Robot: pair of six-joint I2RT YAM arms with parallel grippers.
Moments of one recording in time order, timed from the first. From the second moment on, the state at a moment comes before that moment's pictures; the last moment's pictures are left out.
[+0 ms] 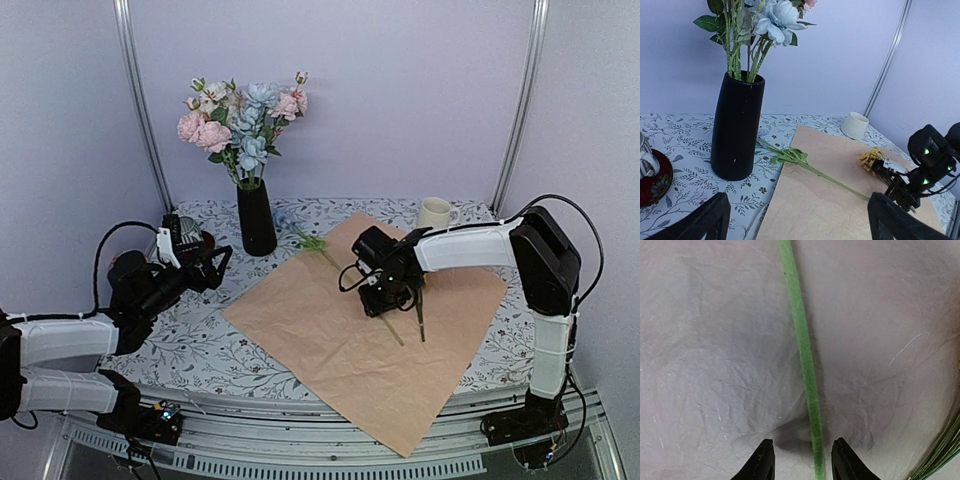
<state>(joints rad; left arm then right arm) -0.42 1.06 0.28 0.79 0.11 -0.31 0.80 2.01 1.39 -0.63 0.10 0.36</state>
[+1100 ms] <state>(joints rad) -0.42 1.06 0.28 0.80 0.14 -0.31 0.78 1.81 1.34 -0.62 0.19 0.41</state>
